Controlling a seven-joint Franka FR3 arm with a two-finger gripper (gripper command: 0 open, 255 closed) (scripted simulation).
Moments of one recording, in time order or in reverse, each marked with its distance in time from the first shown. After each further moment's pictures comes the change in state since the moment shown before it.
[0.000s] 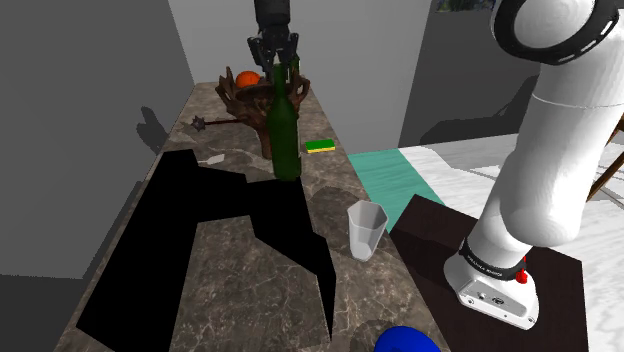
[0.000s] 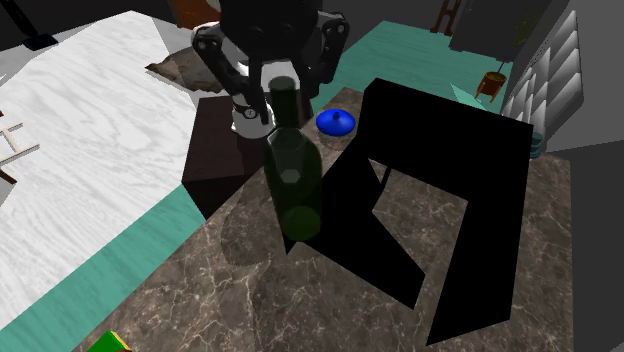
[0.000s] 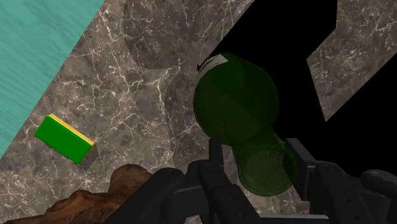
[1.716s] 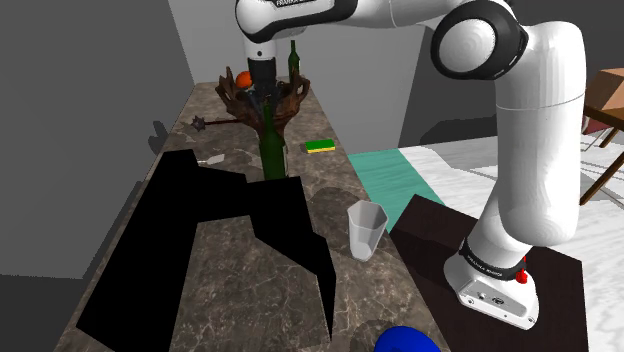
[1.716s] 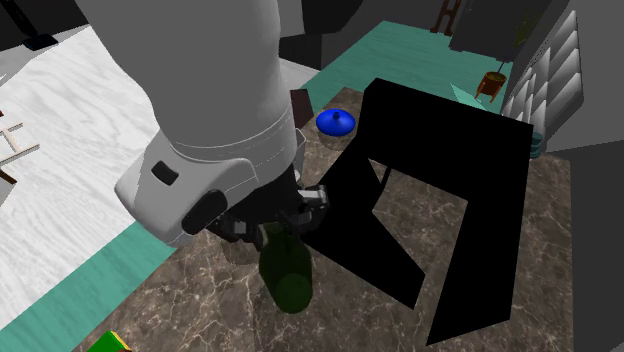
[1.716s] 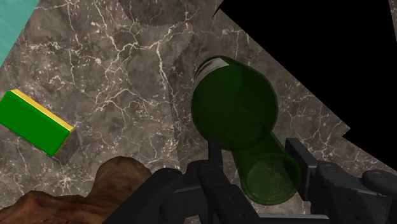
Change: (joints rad) arm -0.040 0.251 -0.022 -0.002 -0.002 0.250 -0.076
